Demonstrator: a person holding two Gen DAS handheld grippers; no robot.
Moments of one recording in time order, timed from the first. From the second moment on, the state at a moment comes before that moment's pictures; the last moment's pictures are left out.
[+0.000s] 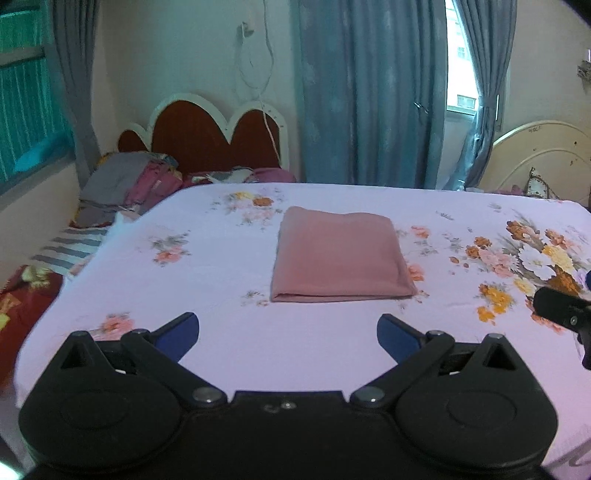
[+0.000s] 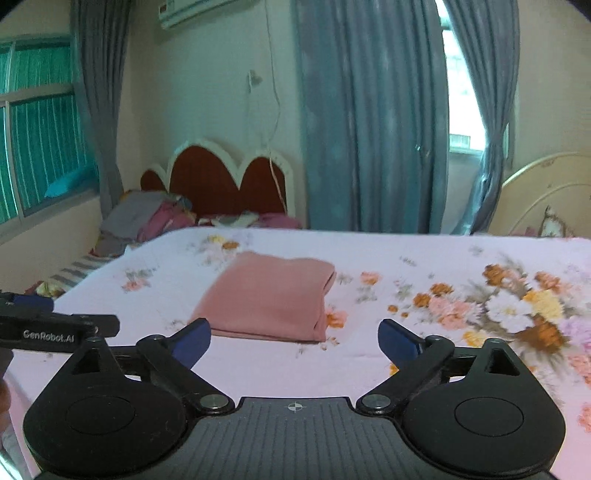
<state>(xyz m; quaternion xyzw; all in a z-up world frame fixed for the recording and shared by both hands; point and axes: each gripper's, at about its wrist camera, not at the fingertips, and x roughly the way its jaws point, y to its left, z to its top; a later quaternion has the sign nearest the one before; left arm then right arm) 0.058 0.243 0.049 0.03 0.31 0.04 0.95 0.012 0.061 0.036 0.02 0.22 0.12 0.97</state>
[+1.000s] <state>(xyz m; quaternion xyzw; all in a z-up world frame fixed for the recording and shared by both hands) 0.000 0.237 0.079 -0.01 0.28 0.07 0.96 -0.039 0.029 0.057 0.04 0.18 0.11 0.98</state>
